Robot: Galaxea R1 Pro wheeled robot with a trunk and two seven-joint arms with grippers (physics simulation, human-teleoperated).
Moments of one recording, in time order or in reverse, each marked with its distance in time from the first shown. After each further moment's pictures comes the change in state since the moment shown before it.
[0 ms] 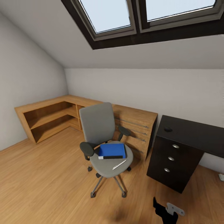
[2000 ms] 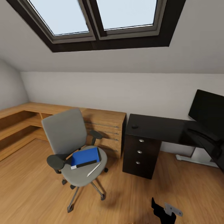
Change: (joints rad) left arm 0.000 -0.002 -0.002 0.002 -0.003 -0.010 0.000; right arm 0.003 0.017 -0.003 -0.001 0.000 0.003 -0.003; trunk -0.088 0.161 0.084
